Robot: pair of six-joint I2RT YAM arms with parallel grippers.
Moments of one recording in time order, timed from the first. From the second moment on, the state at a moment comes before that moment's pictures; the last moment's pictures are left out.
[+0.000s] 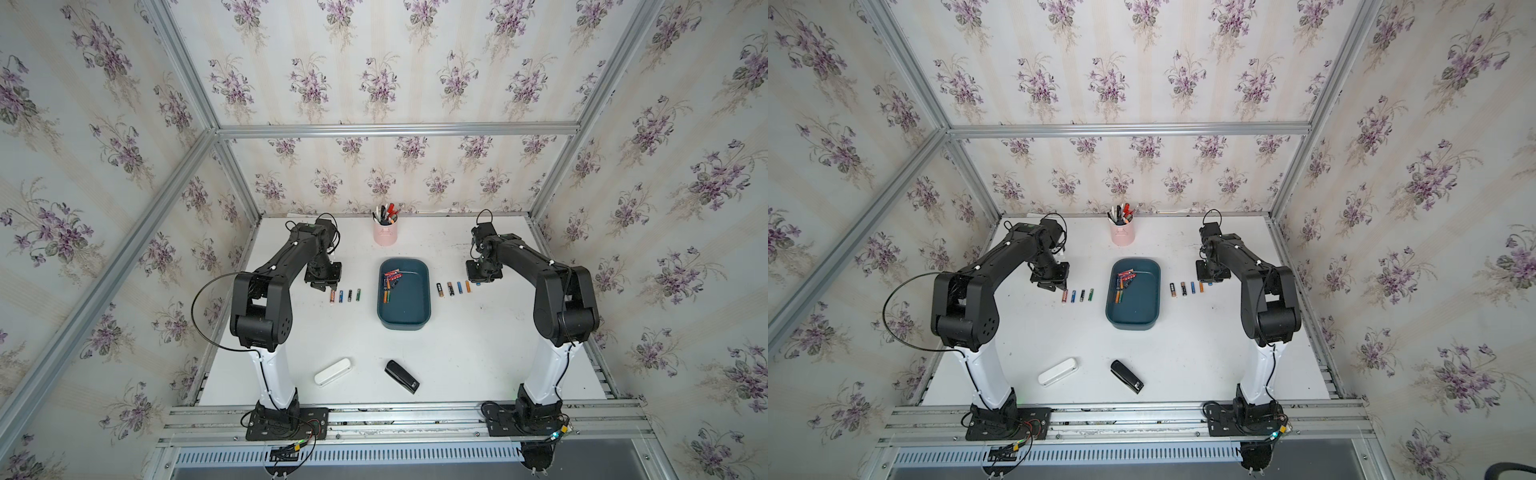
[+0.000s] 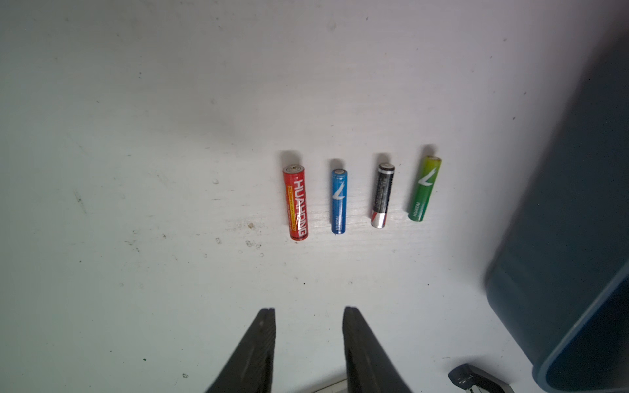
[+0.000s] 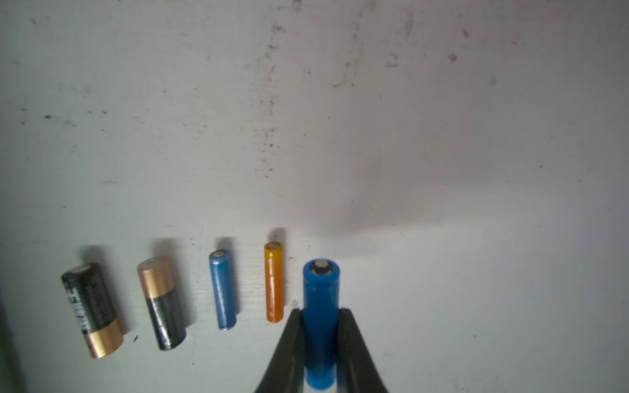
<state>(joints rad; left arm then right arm) -0.17 1.93 1.58 -1.20 0.07 -0.17 0.18 1.94 1.41 -0.83 0.09 0.12</state>
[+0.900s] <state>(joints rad) -0.17 1.93 1.57 -1.20 0.07 -0.17 0.16 2.01 1.38 -0.79 0.07 0.10</state>
